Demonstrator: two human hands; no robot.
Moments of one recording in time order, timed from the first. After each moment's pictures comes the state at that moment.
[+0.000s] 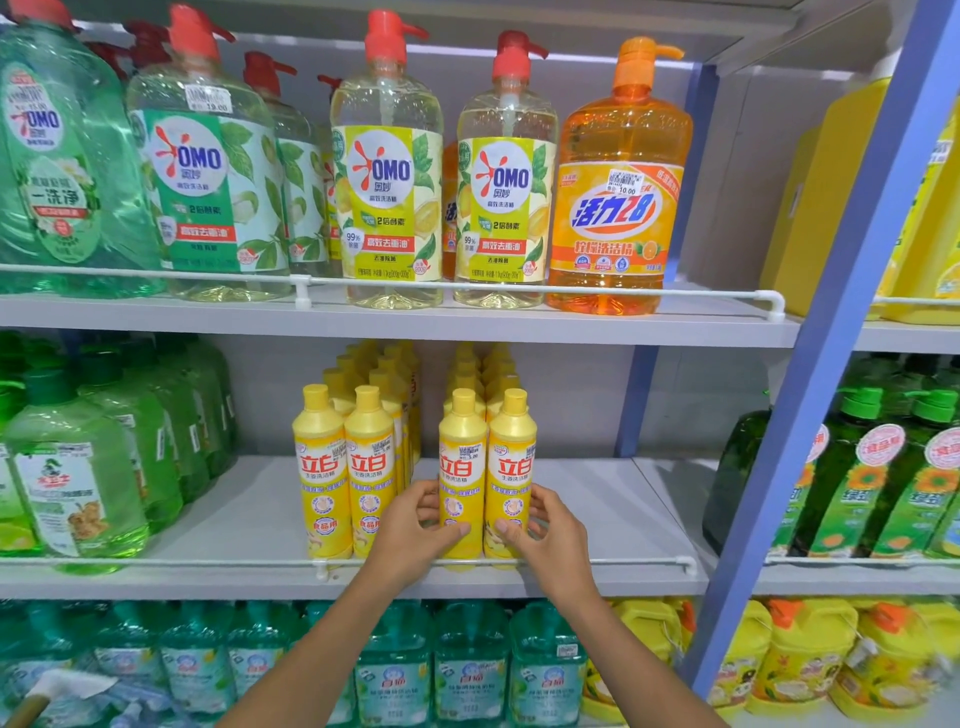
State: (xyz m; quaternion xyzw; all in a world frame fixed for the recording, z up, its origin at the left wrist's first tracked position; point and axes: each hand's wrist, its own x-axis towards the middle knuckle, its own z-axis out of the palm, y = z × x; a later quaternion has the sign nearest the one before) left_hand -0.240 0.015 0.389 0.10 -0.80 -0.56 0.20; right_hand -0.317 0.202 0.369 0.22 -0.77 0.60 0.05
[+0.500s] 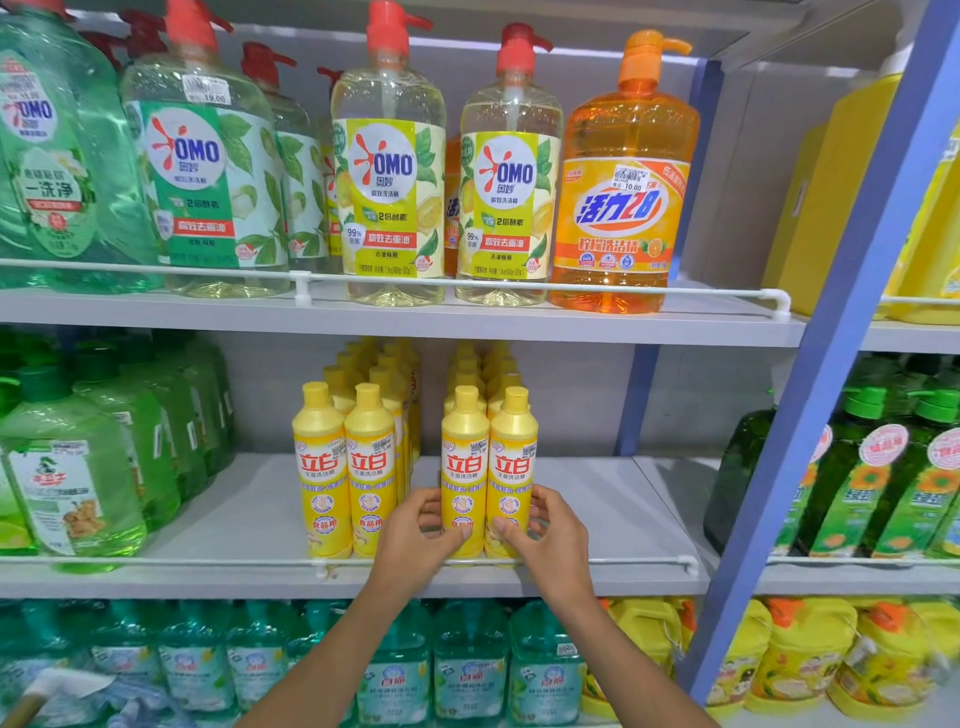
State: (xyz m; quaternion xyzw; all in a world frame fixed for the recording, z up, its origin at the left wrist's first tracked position) left_hand -0.240 0.021 0.375 0.12 -0.80 -0.53 0.24; right_hand -0.315 0.197 0.366 0.20 -0.79 0.58 0.09
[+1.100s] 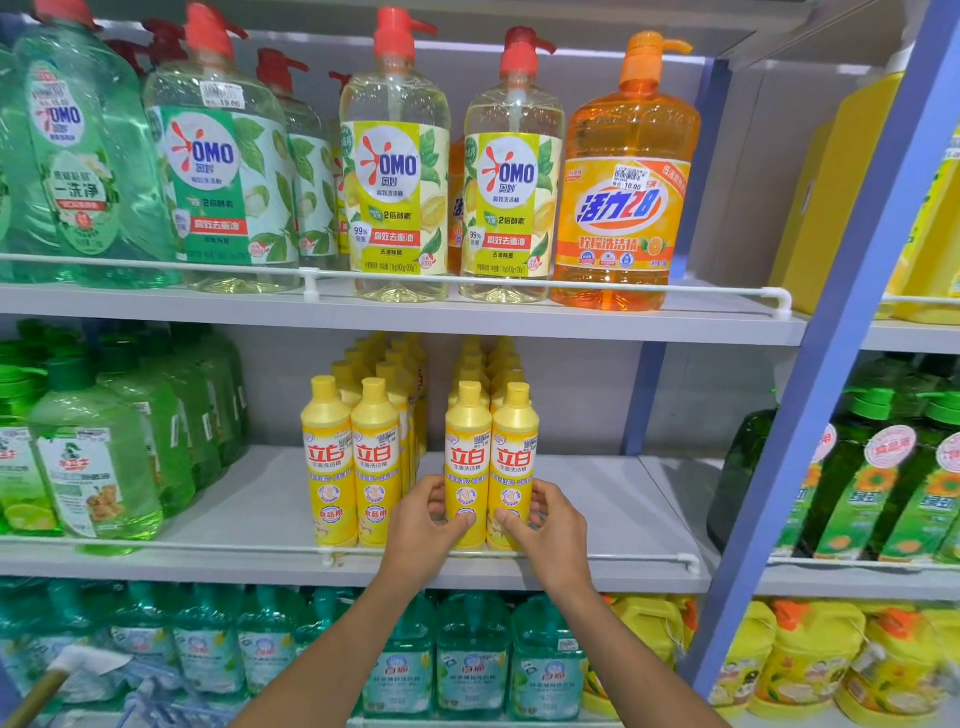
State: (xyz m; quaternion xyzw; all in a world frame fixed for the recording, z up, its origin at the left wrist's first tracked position) left_hand -0.237 0.035 0.390 0.15 -0.81 -0.51 0.26; right_hand -0.319 0.196 0.370 0.20 -0.80 0.56 0.08
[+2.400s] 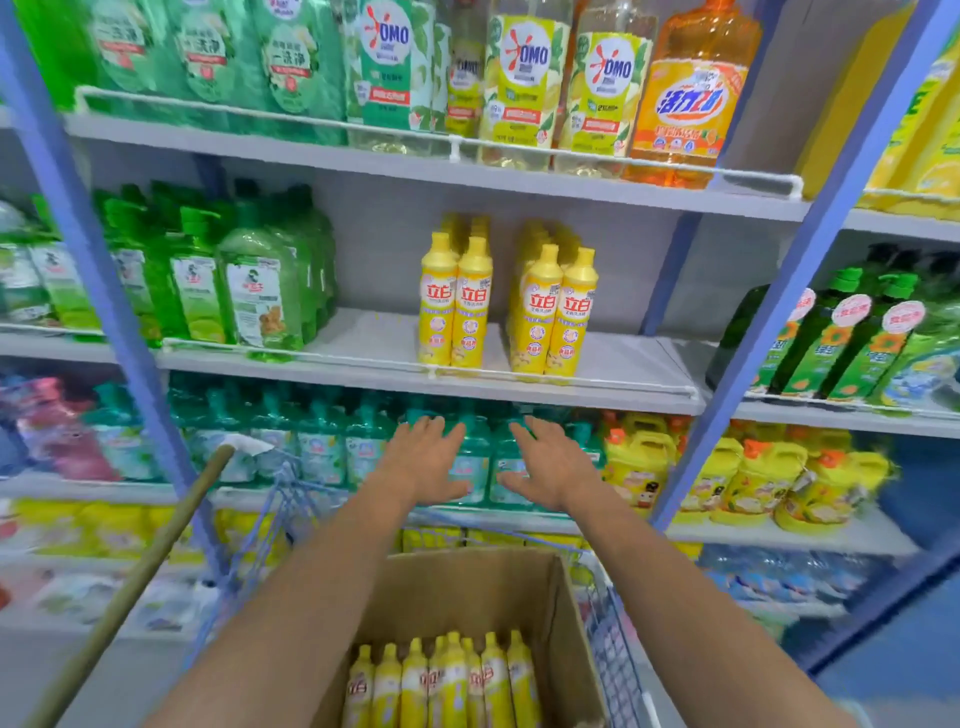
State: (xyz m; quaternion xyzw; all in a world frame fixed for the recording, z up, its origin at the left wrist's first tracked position) left_hand -0.005 0.002 0.359 0.05 -1.00 0.01 0.01; right_hand -0.095 0.194 0.366 0.35 -0.94 0.00 0.00
